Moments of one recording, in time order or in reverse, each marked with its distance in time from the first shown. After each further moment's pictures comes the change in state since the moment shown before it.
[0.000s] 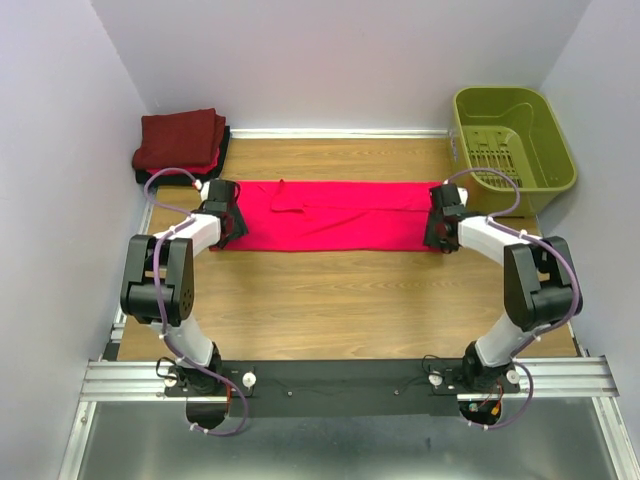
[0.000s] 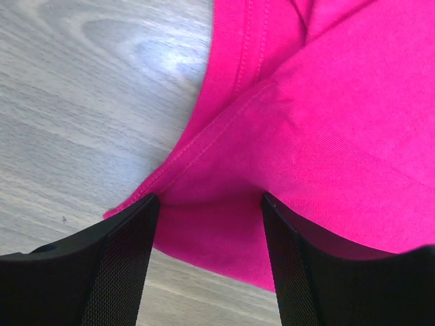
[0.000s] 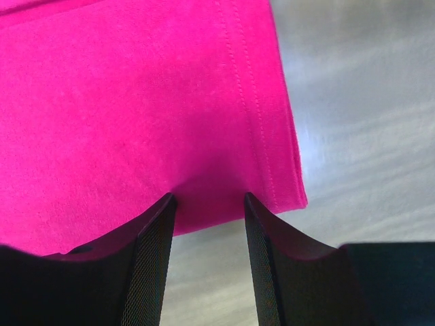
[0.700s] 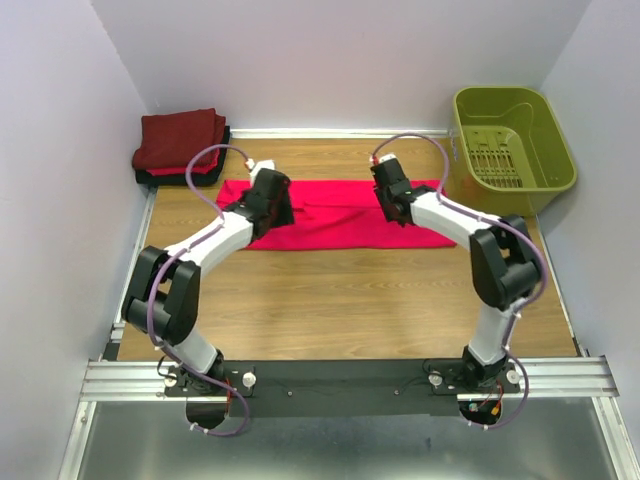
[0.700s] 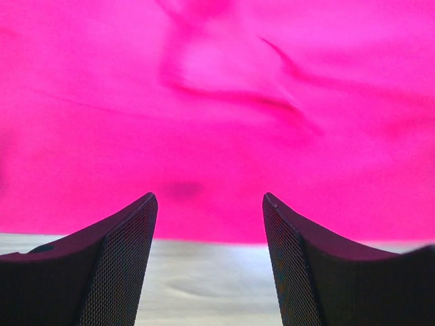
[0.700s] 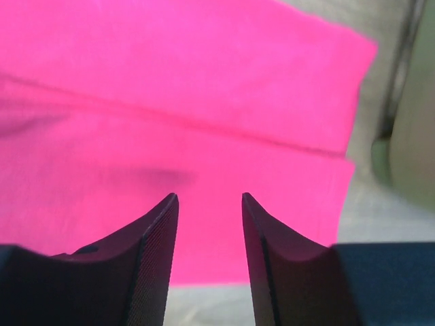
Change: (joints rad) left arm -0.346 -0.095 0.111 -0.017 -0.003 -0.024; right arm 0.285 0.222 0.400 -0.037 0.174 -0.391
